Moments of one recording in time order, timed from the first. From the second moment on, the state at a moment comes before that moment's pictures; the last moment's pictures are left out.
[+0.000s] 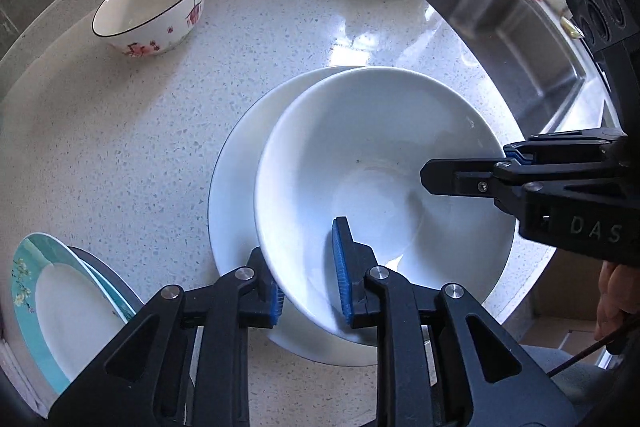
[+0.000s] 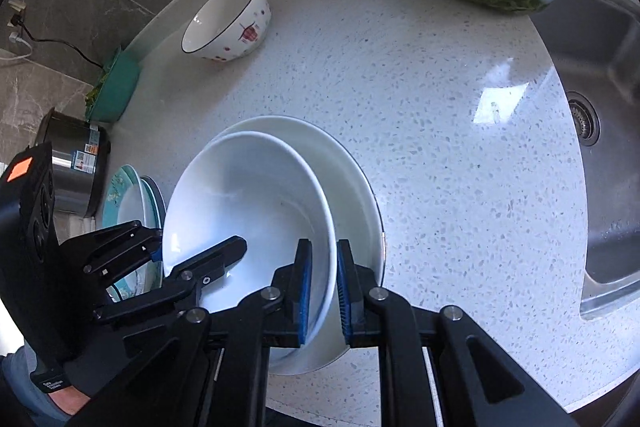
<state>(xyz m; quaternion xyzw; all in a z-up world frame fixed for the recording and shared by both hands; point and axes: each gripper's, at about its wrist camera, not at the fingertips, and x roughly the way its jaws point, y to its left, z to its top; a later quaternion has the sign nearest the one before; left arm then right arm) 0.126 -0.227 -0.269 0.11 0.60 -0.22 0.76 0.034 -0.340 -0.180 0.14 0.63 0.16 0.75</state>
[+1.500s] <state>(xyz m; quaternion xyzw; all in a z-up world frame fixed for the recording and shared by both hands) 0.291 -0.067 -0.166 -0.04 0.53 -0.13 0.84 0.143 -0.367 -0.072 0.17 0.52 0.21 0.81</state>
